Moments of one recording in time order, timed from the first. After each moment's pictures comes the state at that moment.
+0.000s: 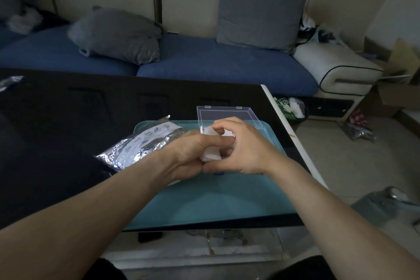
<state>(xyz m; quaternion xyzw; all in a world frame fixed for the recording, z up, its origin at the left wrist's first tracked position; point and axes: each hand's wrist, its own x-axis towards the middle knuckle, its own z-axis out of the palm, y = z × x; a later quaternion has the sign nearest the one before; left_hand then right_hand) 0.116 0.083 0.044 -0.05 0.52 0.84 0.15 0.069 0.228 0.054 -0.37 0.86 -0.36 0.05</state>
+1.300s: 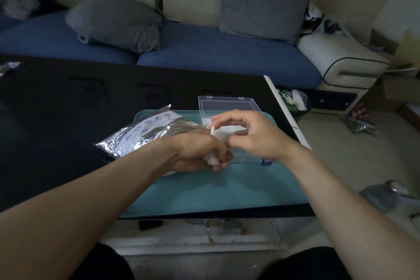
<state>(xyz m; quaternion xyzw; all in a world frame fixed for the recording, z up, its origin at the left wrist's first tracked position) 0.113 0.081 0.031 -0.02 0.64 0.73 0.25 0.064 0.240 0.055 -0.35 0.79 -0.48 0.16</state>
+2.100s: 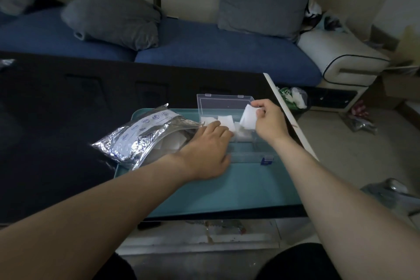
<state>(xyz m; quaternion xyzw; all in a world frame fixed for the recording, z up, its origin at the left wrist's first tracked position) 0.099 0.092 -0.003 0.16 0.98 0.09 -0.05 -0.017 0.255 0.000 -0.08 0.91 -0.41 -0.05</state>
